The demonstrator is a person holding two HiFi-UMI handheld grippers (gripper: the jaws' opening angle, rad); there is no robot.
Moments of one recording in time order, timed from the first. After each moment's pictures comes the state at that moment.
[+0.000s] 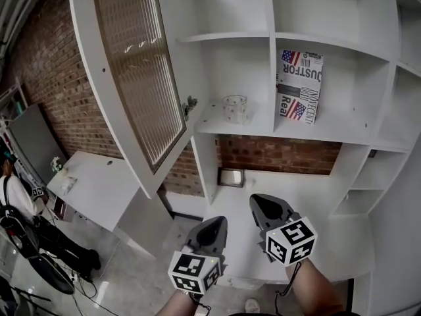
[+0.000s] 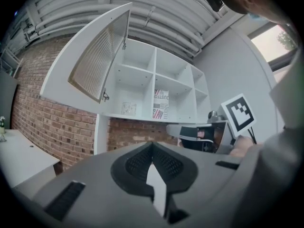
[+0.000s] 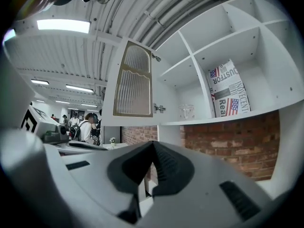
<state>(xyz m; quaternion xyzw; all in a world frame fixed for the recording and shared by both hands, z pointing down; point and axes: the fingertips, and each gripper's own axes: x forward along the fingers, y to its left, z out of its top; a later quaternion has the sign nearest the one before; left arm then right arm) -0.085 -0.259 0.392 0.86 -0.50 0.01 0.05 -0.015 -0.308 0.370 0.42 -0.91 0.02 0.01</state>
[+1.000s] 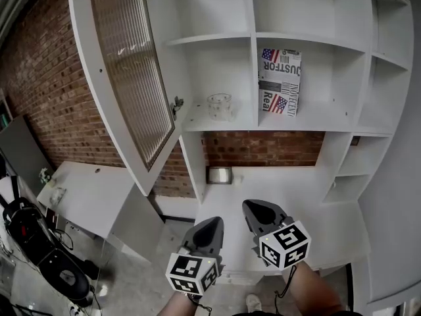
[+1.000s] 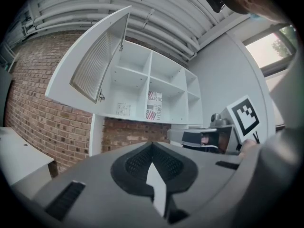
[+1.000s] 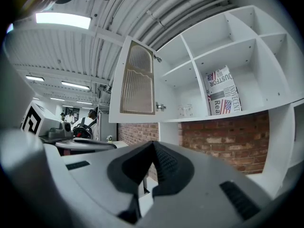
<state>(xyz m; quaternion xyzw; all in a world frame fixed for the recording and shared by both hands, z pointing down) -0.084 -0.227 0.392 0.88 -0.47 0.01 0.05 -0.019 -0.261 0.379 0.45 -0.89 0.02 0.02</state>
